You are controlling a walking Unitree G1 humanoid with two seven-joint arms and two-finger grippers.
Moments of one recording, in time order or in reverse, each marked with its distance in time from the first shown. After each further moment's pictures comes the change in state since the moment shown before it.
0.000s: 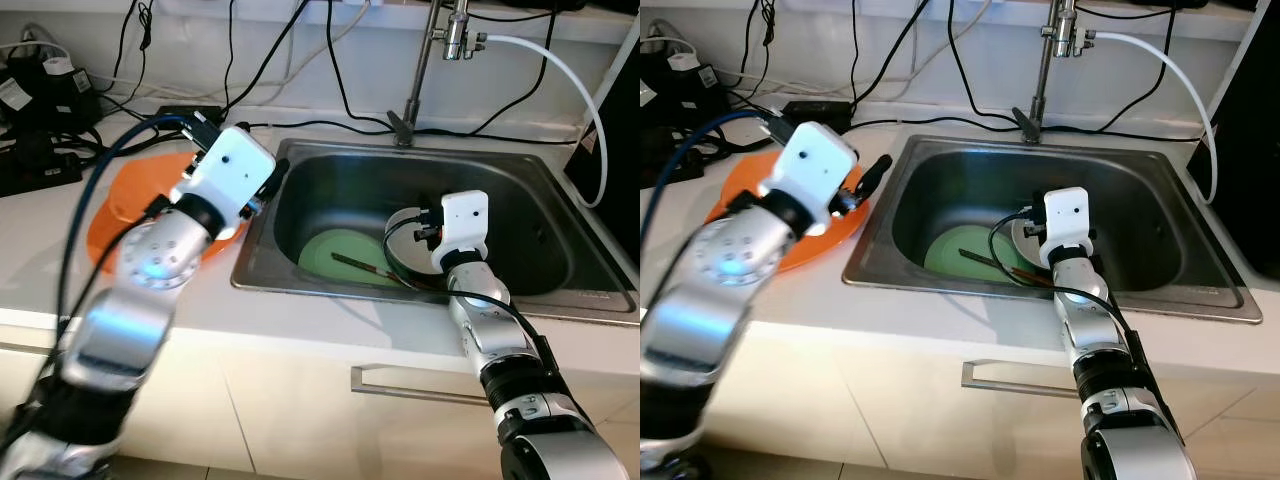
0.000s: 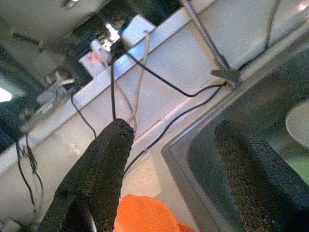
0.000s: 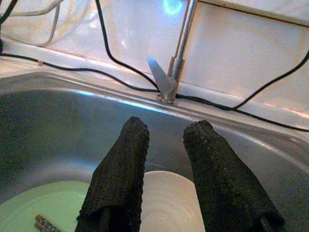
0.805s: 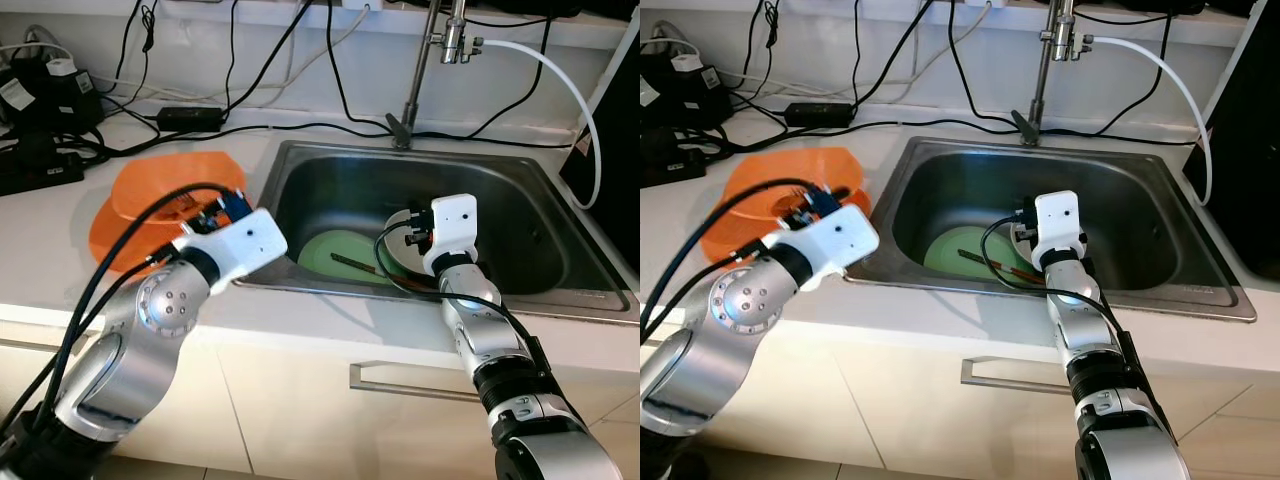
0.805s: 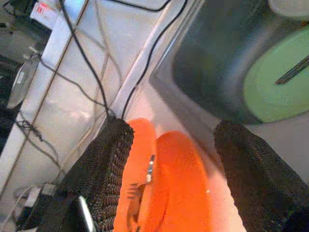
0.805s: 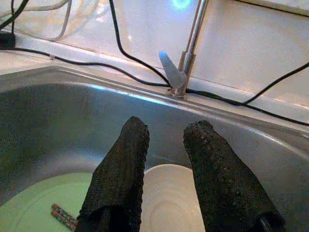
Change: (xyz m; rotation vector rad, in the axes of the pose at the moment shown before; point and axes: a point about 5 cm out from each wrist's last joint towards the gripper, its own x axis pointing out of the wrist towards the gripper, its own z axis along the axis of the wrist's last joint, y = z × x) left arm -0.017 -0.030 -0.033 0.290 0.277 -0.107; right arm 0.000 0.009 -0.003 0.012 0.033 0.028
